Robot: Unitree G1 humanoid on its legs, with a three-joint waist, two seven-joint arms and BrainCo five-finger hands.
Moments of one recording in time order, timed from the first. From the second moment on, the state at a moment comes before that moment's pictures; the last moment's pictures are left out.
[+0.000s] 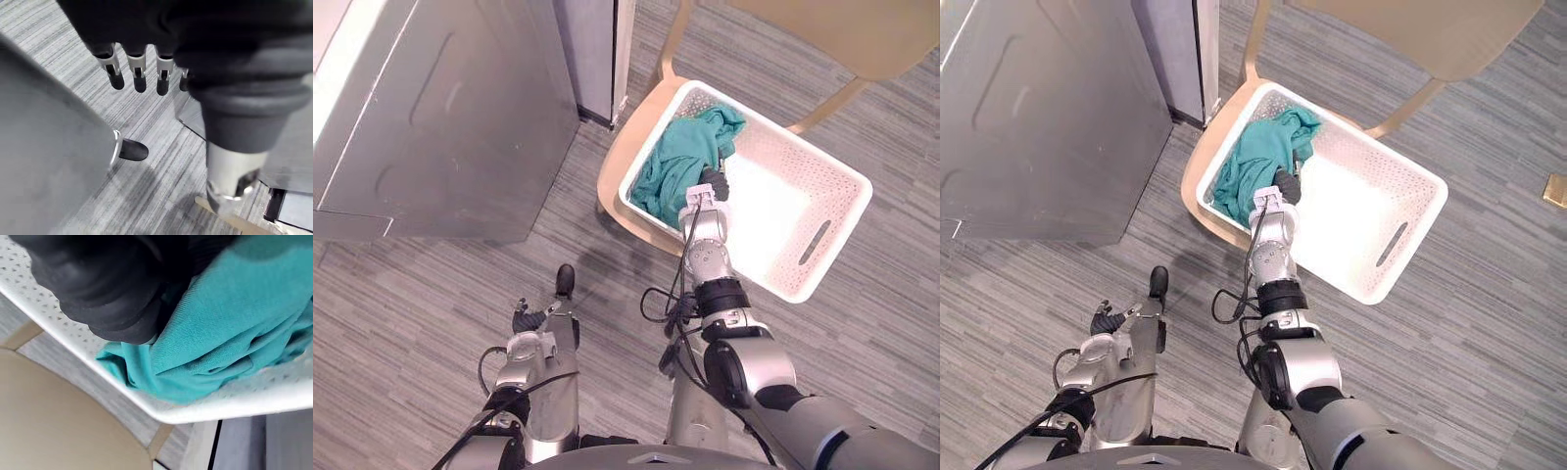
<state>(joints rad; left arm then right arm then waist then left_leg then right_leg) -0.23 -0.01 0.05 0.86 -0.19 0.00 0.35 -0.75 0.04 -0.15 0.50 1.04 -0.27 -0.32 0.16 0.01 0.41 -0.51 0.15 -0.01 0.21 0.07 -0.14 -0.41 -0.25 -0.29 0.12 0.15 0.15</state>
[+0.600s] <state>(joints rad) -0.02 0.00 0.24 0.97 -0.15 0.03 0.32 -0.40 0.07 -0.02 0.19 1.09 -0.32 -0.26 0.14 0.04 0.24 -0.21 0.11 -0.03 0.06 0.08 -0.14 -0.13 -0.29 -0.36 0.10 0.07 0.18</state>
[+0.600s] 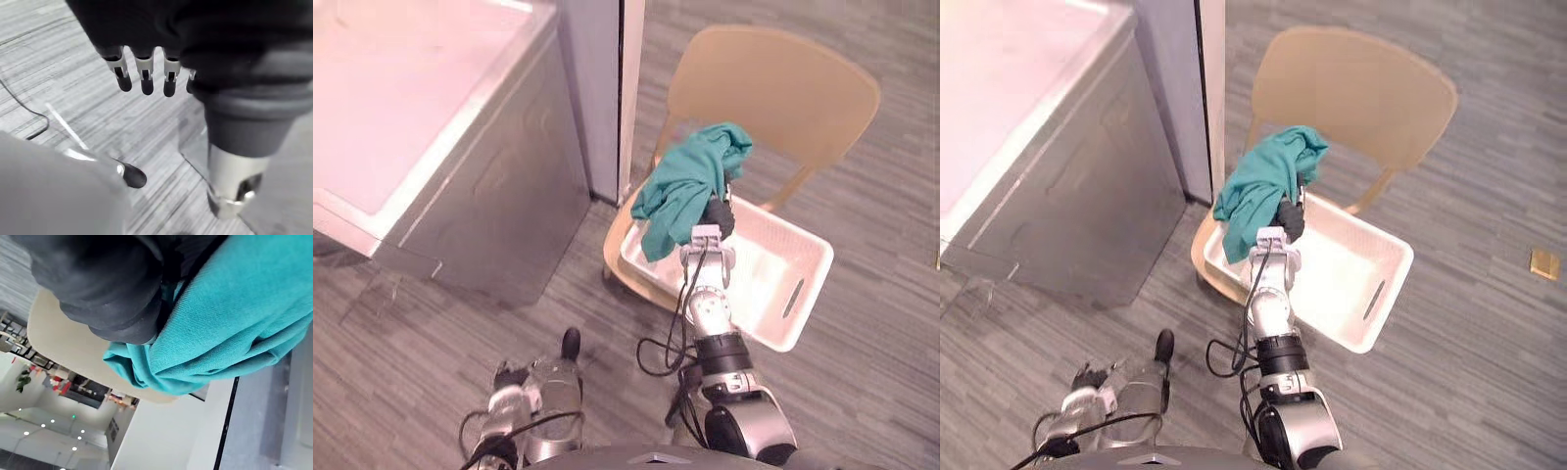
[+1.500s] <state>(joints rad) 0.12 -0.04 0.64 -0.45 -0.19 -0.10 0.61 -0.10 0.06 0.06 -0.11 1.01 -0.27 -0.18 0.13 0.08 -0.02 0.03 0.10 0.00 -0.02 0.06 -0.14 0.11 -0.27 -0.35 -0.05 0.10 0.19</state>
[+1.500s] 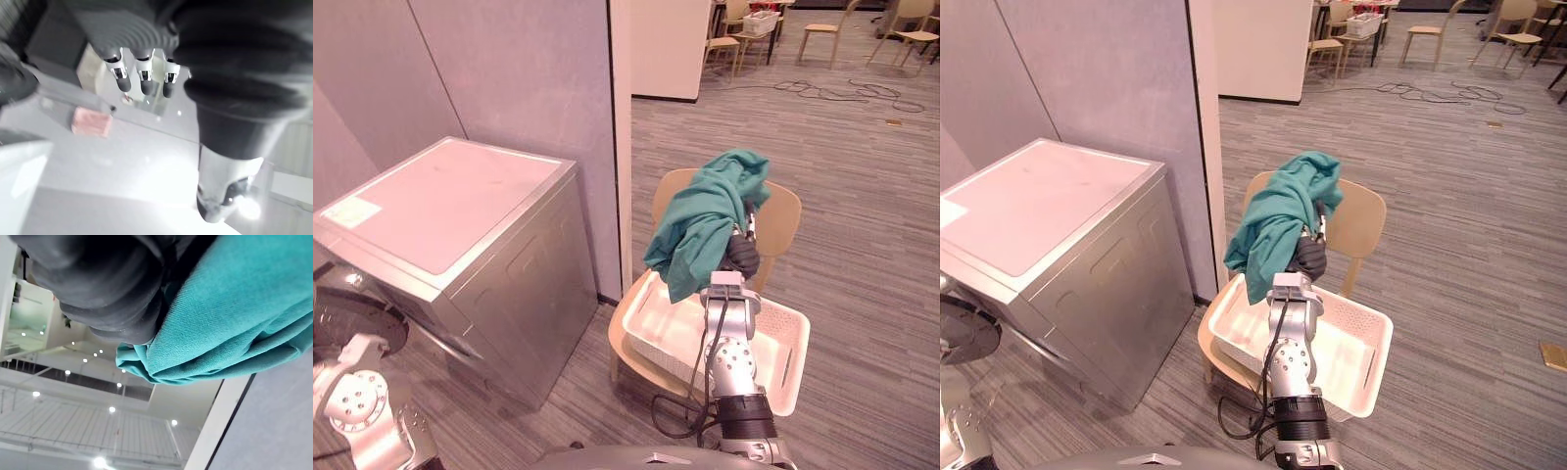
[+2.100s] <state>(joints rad) -0.26 0.12 -0.29 0.01 -0.46 -0.10 0.23 -0.09 0.03 0.31 -0.15 1.01 -0.19 -0.10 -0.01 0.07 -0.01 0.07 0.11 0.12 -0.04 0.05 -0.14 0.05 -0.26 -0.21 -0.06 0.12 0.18</state>
